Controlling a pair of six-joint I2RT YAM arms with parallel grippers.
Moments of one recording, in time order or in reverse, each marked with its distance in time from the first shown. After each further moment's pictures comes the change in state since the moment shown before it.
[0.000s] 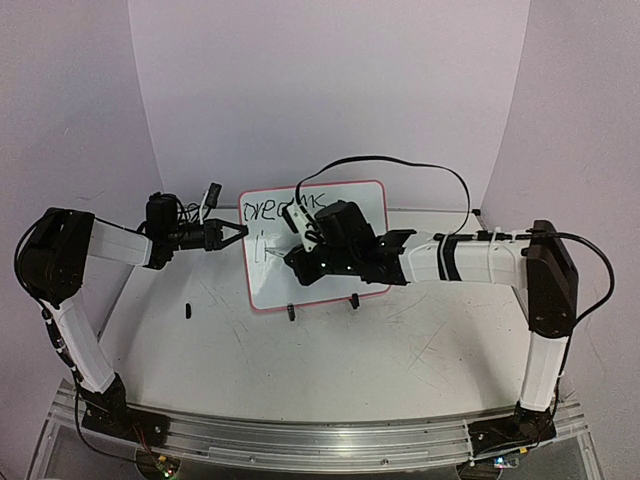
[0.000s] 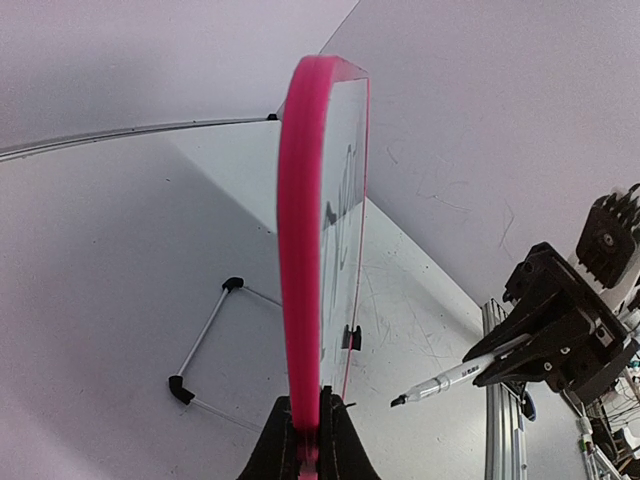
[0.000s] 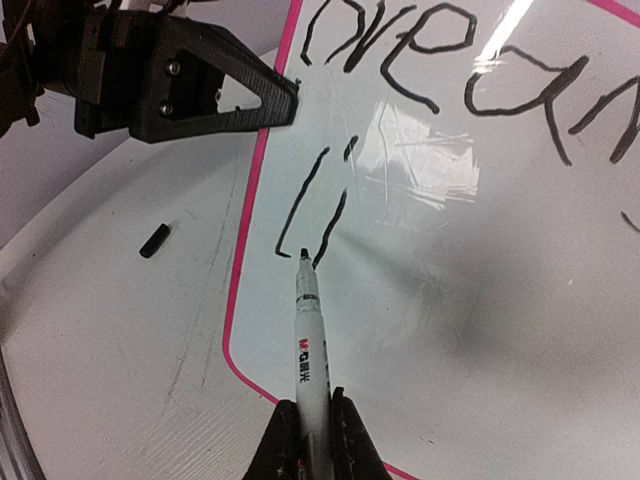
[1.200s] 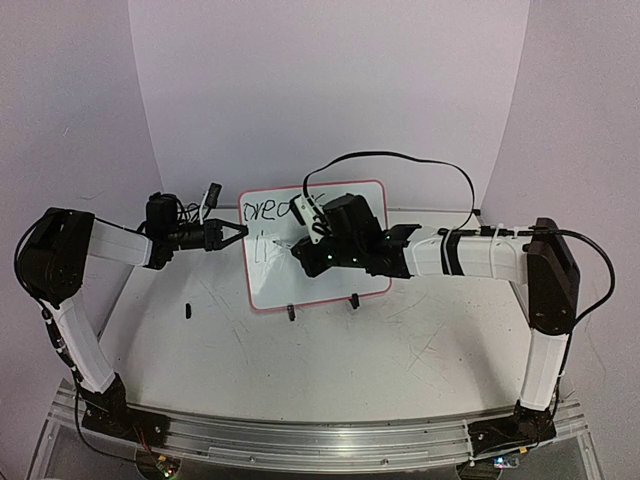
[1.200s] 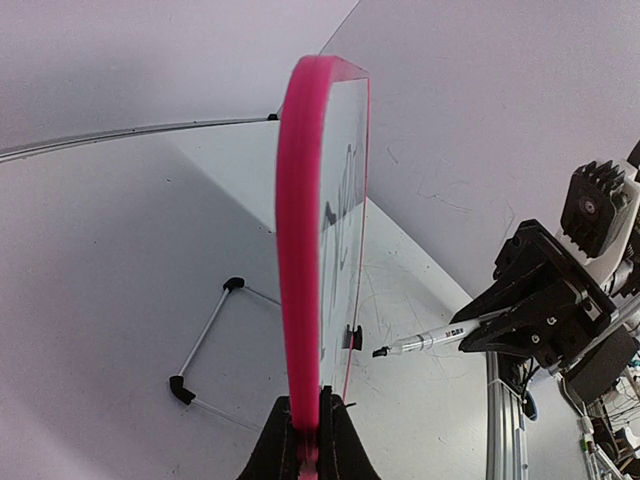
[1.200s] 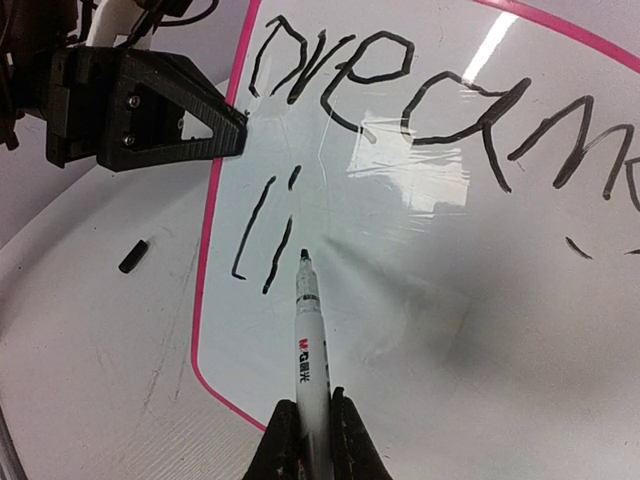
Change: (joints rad) left arm 0.000 0.000 0.000 -0.001 -0.001 0.004; right arm -0.044 -0.008 0.003 0.015 -0.009 -0.036
